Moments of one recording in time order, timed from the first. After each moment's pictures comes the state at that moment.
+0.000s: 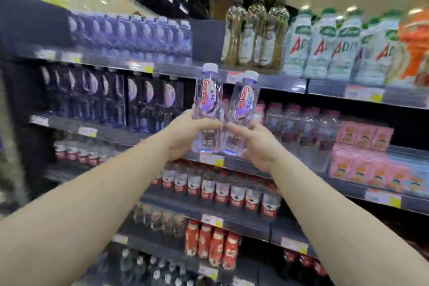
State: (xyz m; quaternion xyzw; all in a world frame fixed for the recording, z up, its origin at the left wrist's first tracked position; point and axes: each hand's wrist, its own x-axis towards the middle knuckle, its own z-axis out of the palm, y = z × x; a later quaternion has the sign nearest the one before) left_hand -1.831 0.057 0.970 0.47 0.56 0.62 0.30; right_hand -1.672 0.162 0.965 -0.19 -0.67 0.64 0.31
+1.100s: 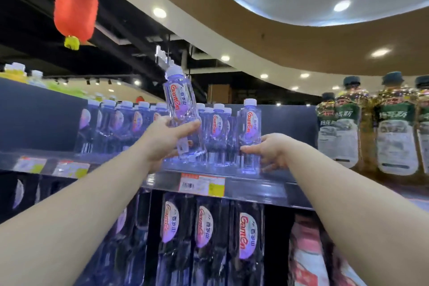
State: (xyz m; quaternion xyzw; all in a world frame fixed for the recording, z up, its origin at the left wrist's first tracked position) left_hand -2.243 0.140 1.149 0.47 0.52 0.70 0.12; right_hand -2.064 0.319 1.164 -0.37 -0.78 0.39 0.31
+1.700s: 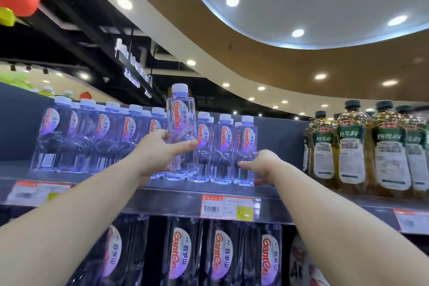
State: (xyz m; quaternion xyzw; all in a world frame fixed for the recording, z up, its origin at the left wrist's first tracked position) left_hand -2.340 0.148 1.150 0.54 0.55 0.62 0.12; right_hand -2.134 0.307 1.159 -0.51 -0.73 0.26 0.38
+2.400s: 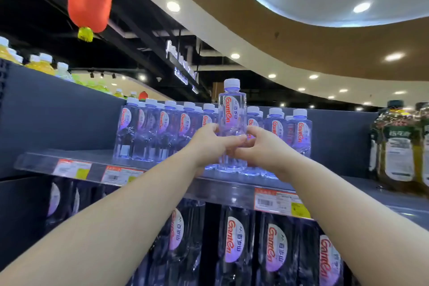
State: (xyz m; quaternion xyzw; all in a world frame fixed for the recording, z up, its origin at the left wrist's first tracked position) left_hand -2.337 0.138 1.152 0.53 0.56 0.62 0.14; right_hand -2.200 0.214 1.161 -0.23 -0.86 0.29 0.35
